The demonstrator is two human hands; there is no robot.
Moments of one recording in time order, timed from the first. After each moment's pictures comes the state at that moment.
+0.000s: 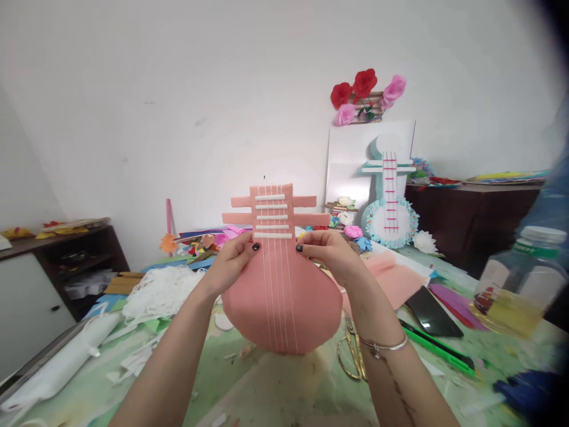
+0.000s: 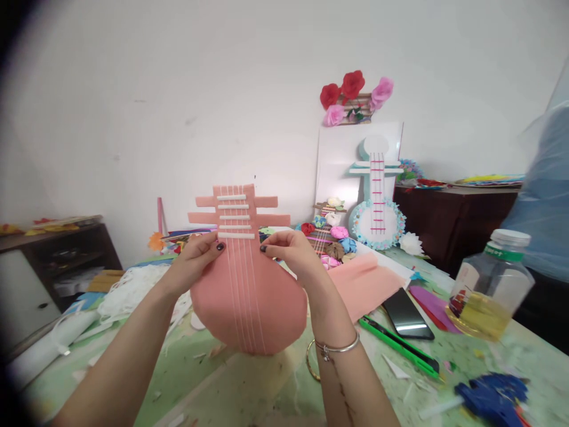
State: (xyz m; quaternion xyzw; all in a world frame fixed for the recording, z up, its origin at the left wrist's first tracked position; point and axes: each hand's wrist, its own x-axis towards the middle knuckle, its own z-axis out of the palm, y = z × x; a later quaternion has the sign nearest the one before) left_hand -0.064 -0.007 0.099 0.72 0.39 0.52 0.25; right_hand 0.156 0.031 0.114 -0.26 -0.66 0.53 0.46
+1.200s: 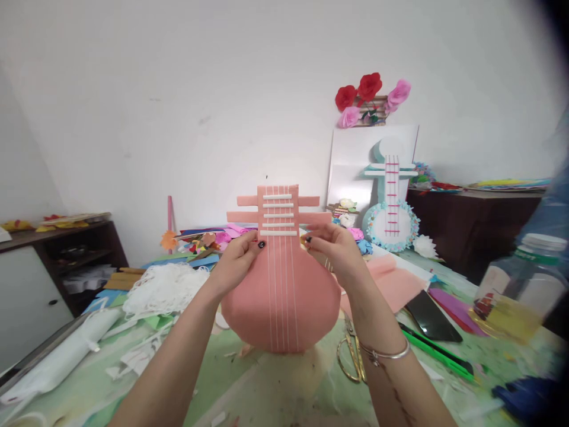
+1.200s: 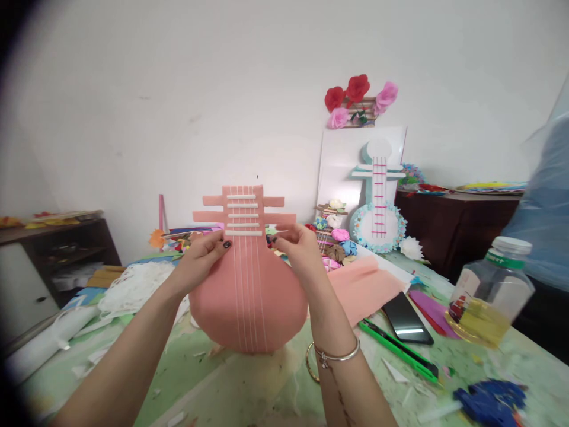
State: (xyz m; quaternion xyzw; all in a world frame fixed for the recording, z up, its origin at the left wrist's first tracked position) left_hand -0.054 -0.012 0.105 0.72 0.45 0.52 0.12; right_hand 0.150 0.036 0.109 -0.26 -0.62 0.46 0.58
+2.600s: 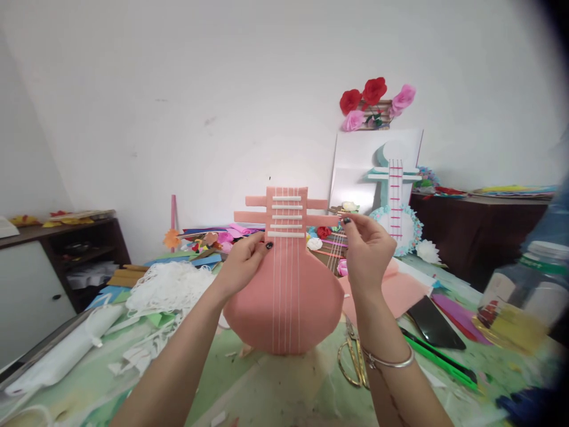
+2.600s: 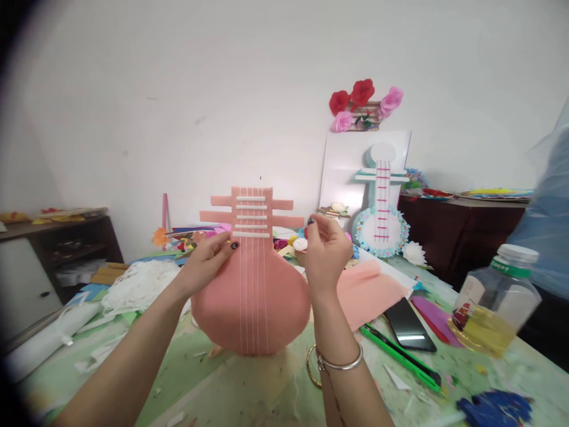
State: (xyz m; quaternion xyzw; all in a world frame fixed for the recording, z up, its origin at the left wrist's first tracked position) left_hand -0.052 -0.012 0.101 0.72 0.47 0.50 0.09; right_hand 0.156 0.035 0.111 -0.29 -0.49 0.16 0.81
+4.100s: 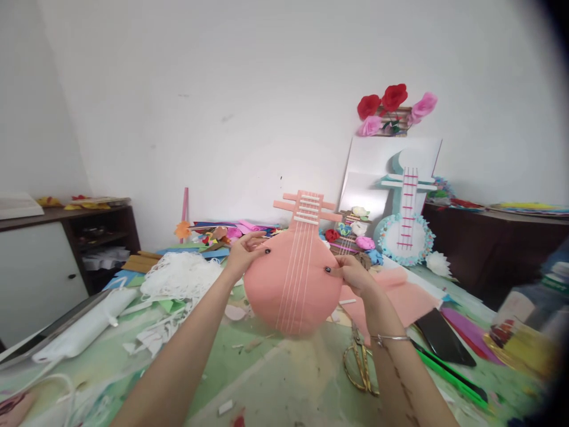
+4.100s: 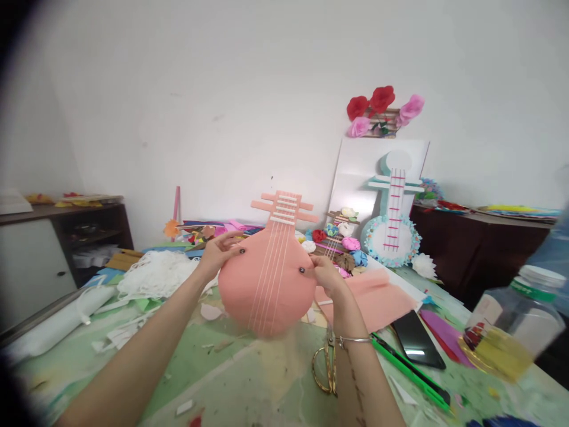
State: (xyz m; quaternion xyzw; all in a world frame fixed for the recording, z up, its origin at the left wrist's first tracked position) left_hand -0.110 0.054 0.042 0.54 0.40 0.68 0.30; right_hand 0.175 0.104 0.045 -0.37 -0.65 0.54 0.38
